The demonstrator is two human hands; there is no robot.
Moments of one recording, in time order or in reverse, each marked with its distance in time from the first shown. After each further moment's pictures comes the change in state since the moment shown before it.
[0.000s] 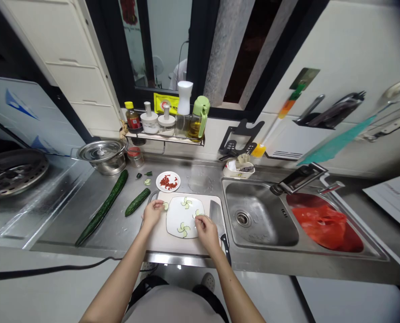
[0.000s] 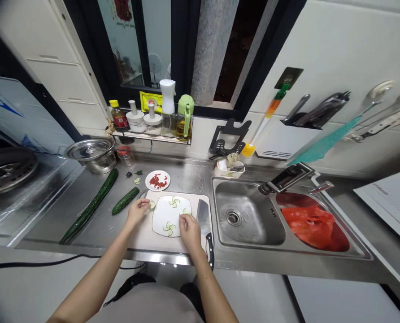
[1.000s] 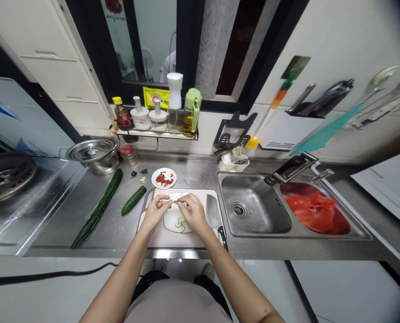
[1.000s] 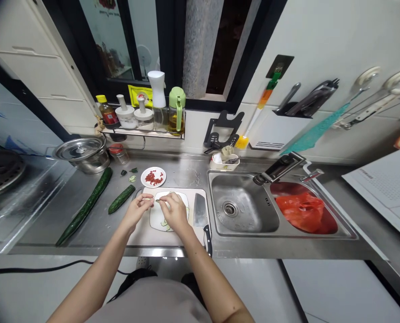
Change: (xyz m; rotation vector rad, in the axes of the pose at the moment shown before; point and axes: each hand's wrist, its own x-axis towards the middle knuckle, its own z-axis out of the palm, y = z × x) left_hand -0.051 0.070 -0.014 -0.403 -0.248 0.087; right_hand 0.042 -0.067 0.005 0.049 -0.025 -0.278
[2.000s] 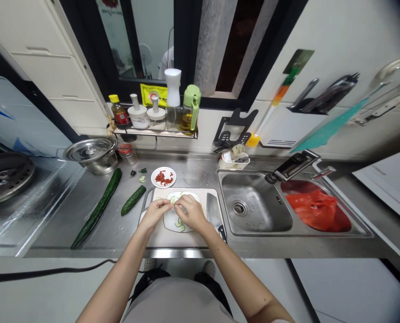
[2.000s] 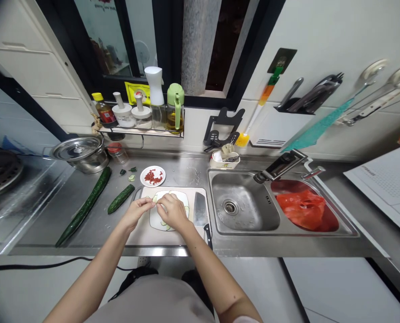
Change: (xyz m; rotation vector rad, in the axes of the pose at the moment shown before) left_hand 0.009 -0.011 -0.001 -0.091 -0.069 -0.067; right_hand 0.004 0.007 0.000 -0.148 -0.190 -0.121
